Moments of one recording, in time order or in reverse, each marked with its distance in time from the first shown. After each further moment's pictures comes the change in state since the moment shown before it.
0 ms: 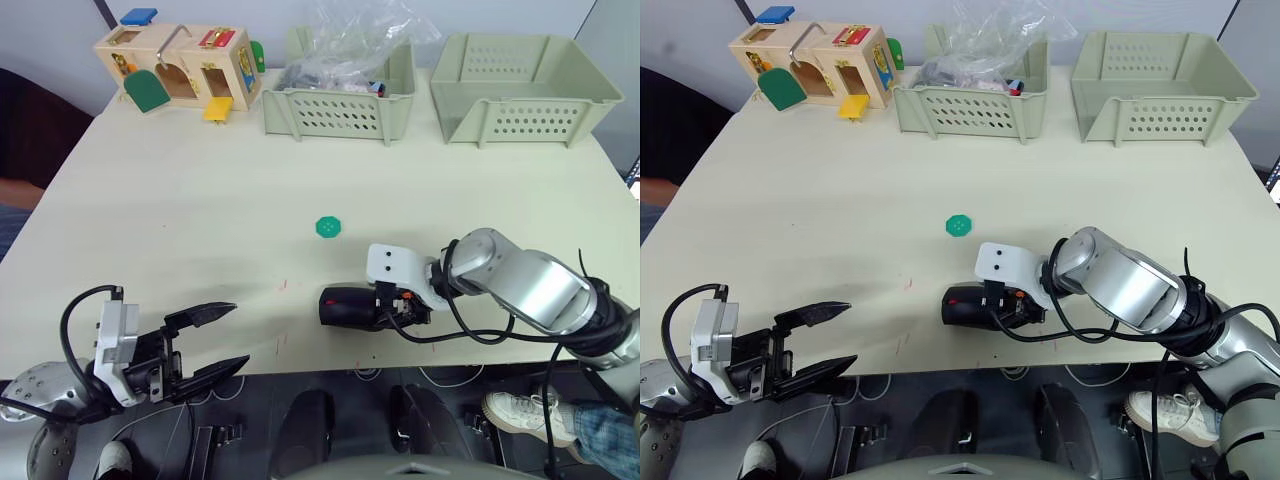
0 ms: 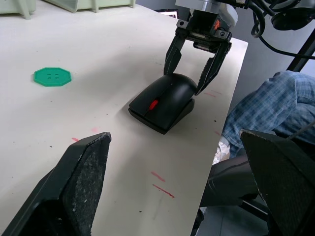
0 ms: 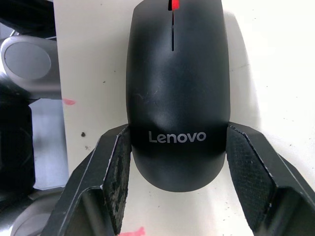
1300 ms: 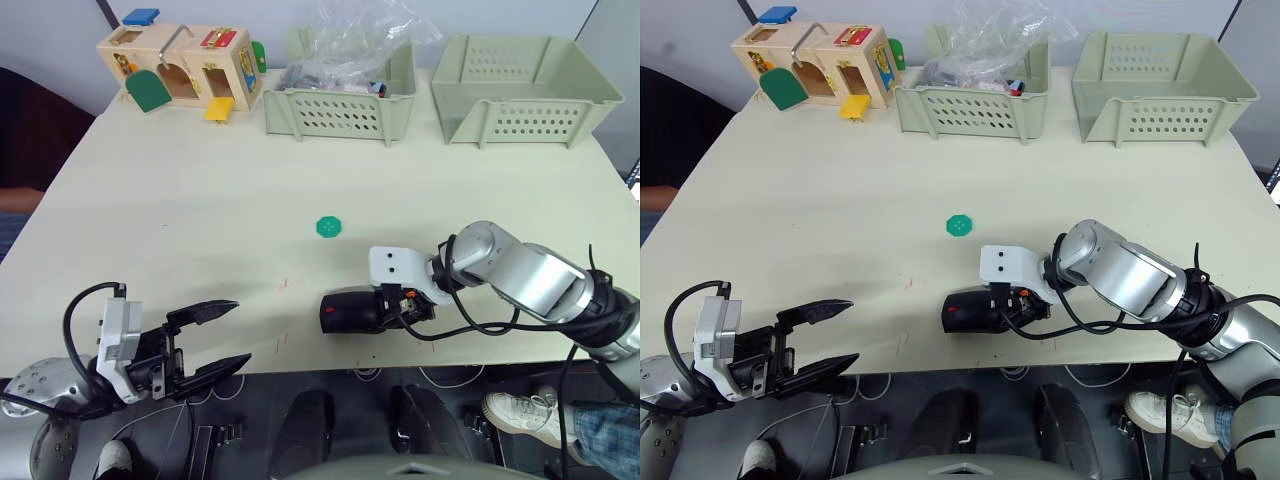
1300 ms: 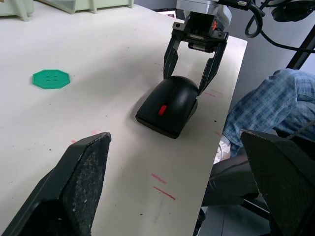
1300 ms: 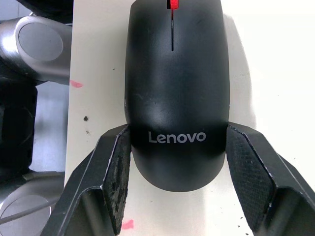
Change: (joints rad) left arm -0.019 0.003 -0.008 0.002 0.009 0.000 -0.002; right arm -0.040 -0.073 0.085 0.119 -0.034 -0.256 0.120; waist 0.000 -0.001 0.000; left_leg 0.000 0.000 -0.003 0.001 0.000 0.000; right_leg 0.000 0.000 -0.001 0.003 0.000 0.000
